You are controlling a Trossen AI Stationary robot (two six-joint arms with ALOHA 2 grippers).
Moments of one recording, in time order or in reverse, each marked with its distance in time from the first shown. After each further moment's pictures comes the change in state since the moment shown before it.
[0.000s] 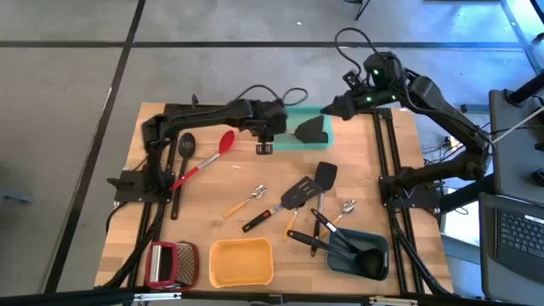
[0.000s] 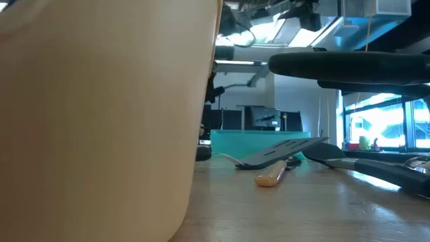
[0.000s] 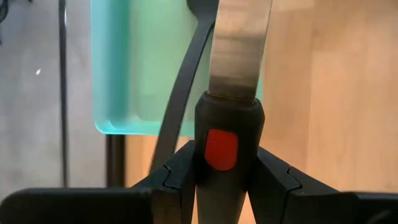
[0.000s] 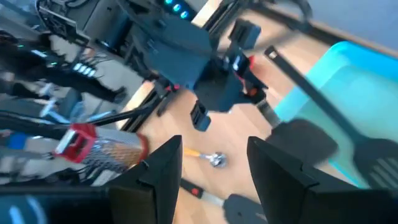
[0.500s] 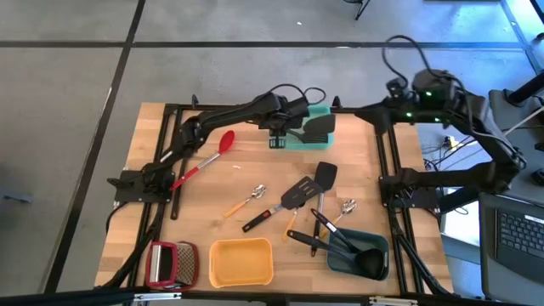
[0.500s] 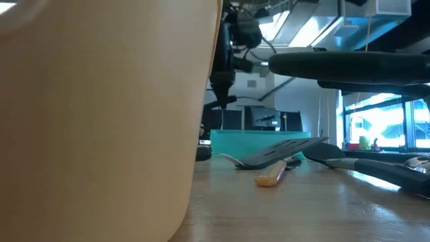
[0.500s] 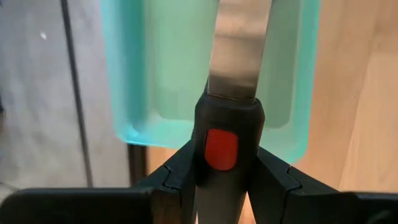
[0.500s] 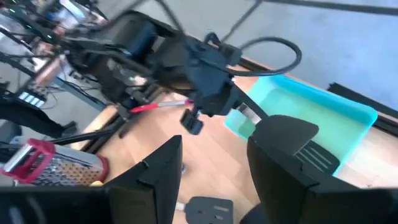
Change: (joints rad) left arm 0.008 0.376 0.575 -0.377 -0.102 -0.041; right arm 0.131 -0.284 0.000 -0.177 0.370 0.025
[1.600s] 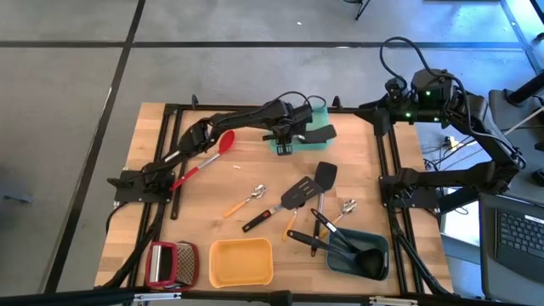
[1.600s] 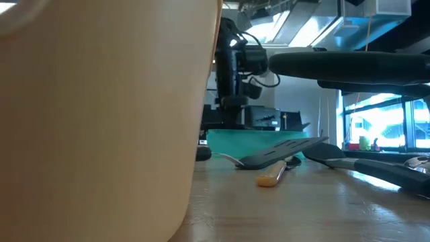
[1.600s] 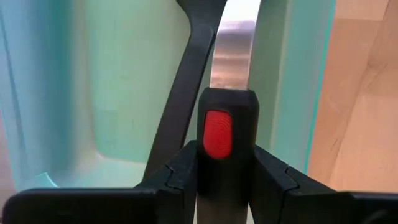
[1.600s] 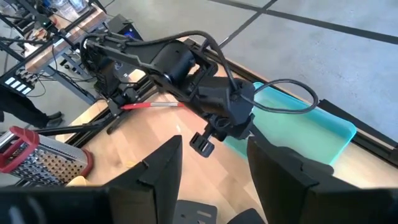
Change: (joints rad) left arm 0.012 0.126 0.000 0.077 0.132 -0.109; right arm 0.000 0.013 0.000 0.014 0.016 -0.110
